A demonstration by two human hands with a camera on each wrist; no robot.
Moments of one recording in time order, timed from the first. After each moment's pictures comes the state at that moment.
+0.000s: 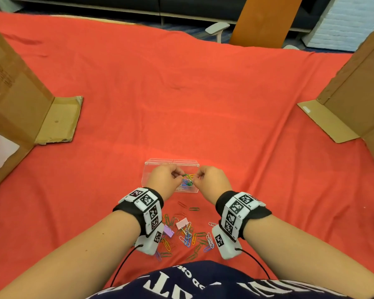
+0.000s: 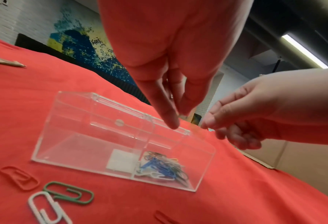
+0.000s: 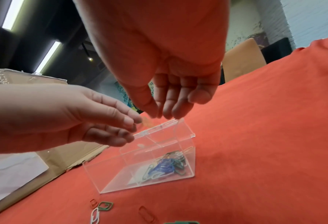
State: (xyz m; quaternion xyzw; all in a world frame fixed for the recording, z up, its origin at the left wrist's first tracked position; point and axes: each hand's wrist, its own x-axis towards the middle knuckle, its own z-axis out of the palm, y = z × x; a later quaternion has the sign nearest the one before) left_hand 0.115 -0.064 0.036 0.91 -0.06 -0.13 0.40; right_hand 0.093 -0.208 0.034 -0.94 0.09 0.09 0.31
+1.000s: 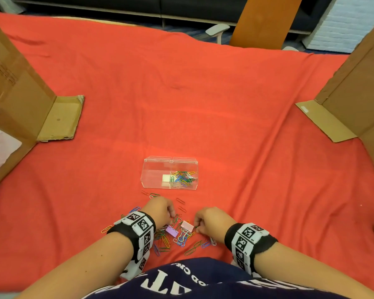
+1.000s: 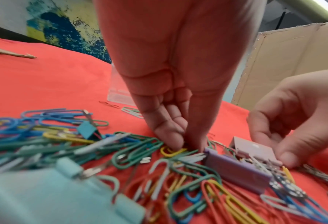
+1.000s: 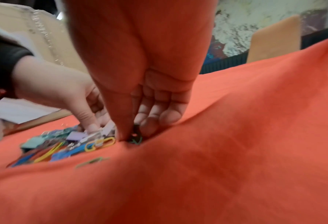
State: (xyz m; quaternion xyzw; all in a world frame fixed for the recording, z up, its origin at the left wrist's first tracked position) left_hand 0.065 -0.041 -0.015 0.91 -0.13 -0.33 0.22; right_hand 0.017 -0.223 -0.009 -0.93 -0.09 0.30 0.21
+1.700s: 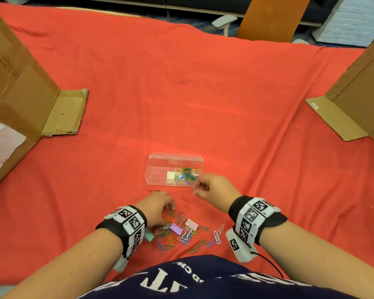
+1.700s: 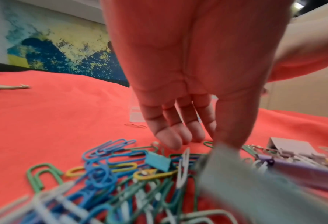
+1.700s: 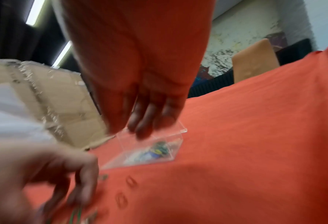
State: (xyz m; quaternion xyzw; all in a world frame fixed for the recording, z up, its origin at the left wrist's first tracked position) left_hand 0.073 -0.013 -0.004 0.90 -0.26 -0.32 0.17; right_hand 0.067 -0.221 0.035 -0.93 -0.09 0.16 0.32
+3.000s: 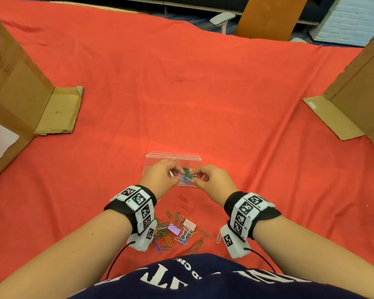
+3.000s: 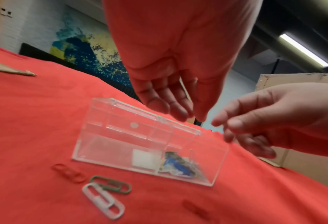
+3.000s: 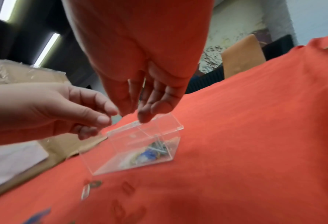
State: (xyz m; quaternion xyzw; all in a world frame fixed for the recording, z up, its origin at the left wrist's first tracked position) left_hand 0.112 -0.046 0.022 0.90 -0.11 -0.13 0.40; right_hand 0.083 -0.220 0.022 -0.93 -0.01 0.09 0.36
